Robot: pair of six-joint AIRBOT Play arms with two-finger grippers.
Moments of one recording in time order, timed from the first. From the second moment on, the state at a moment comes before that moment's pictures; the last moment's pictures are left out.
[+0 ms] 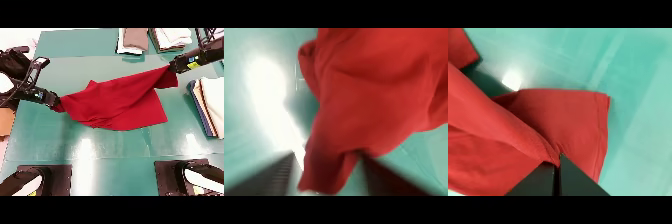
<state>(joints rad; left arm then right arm) -0.15 -1.01 1.07 1.36 -1.20 -1.31 0.09 -1.18 1.52 -1.35 1.36 1.37</state>
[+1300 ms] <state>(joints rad) -0.15 -1.41 1.07 1.07 -1.00 -1.54 -0.01 -1.01 1.34 -1.35 1.28 1.37</state>
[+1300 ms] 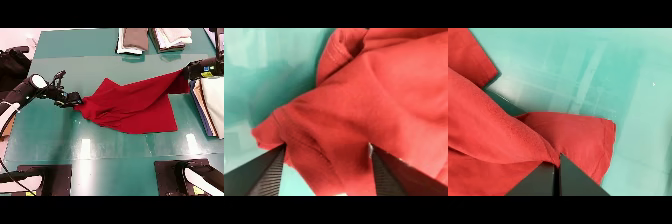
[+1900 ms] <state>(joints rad) -0.15 -1.30 1.28 1.13 -0.93 -1.54 -0.01 -1.01 1.47 -1.36 1.27 1.37</state>
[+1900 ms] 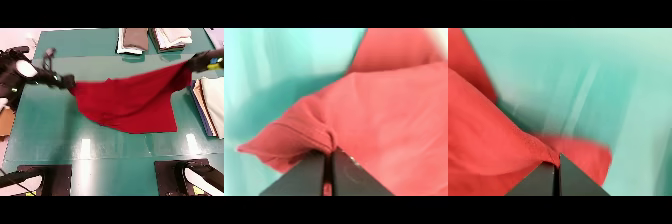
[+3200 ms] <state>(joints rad) -0.15 -1.08 1.56 1.35 -1.24 -1.53 -0.01 -1.26 1.94 -1.49 1.36 1.43</state>
